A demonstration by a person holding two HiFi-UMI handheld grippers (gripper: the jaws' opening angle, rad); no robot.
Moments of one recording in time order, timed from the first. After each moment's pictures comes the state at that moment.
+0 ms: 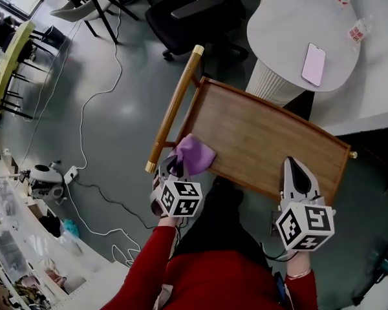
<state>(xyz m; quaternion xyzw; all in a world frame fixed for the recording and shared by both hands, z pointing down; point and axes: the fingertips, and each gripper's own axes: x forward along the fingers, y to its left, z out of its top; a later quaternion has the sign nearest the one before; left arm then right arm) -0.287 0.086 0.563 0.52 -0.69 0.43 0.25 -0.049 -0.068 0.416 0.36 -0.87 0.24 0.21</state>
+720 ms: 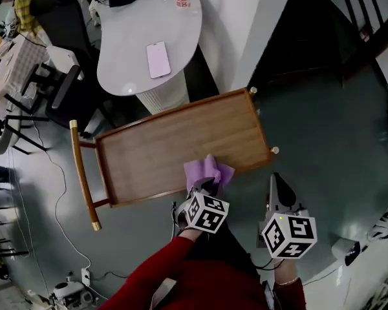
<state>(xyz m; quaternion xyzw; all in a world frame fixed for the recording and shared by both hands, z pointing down) 0.061 0.036 0.583 0.82 -0.34 0.40 0.21 0.190 0.036 0.423 0.66 -0.69 0.28 0.14</state>
